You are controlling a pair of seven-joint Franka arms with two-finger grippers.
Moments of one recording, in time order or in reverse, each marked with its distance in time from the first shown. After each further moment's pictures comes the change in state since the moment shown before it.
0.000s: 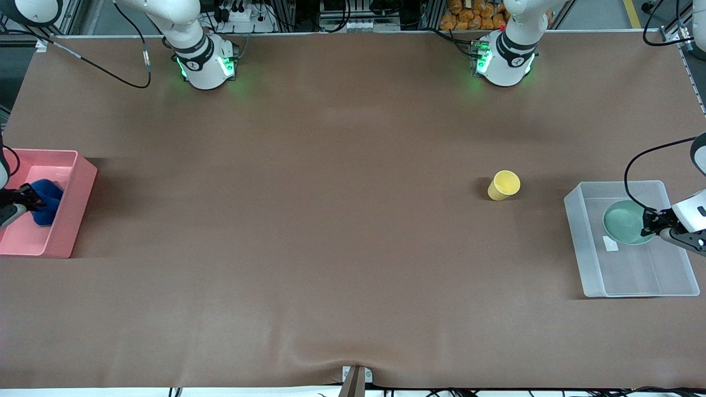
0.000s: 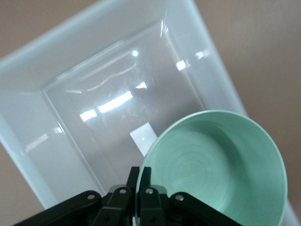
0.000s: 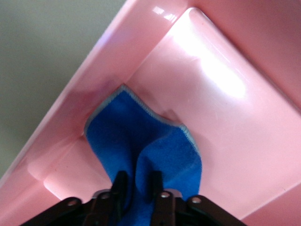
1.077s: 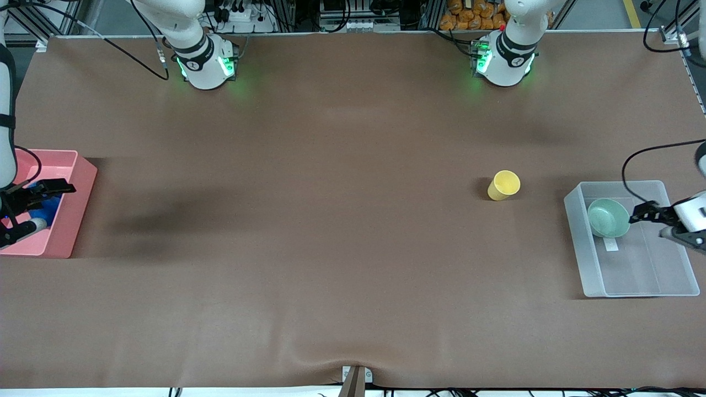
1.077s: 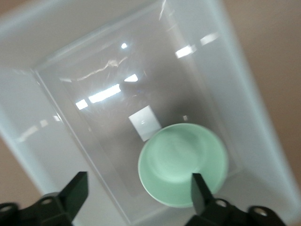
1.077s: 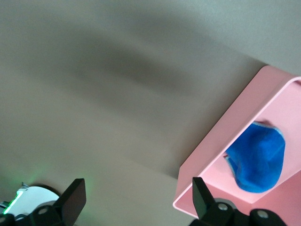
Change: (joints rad) left arm 0.054 -0.026 -0.047 0.042 -0.001 -0.111 -0.002; right arm 0.312 -0.190 0.032 0.137 0.018 -0.557 0.568
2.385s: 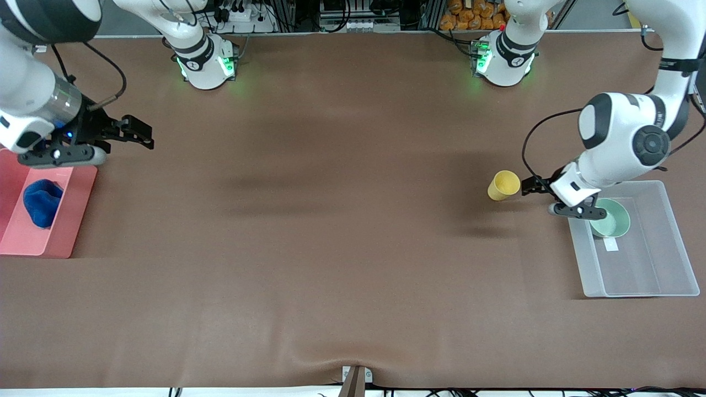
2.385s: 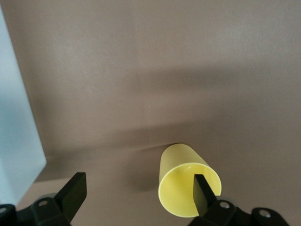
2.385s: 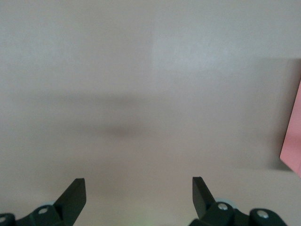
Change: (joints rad) left arm -0.009 -0.277 -0.390 -0.542 0.000 0.184 -0.771; right arm 0.347 -0.616 0.006 -0.454 0.229 0.208 0.686
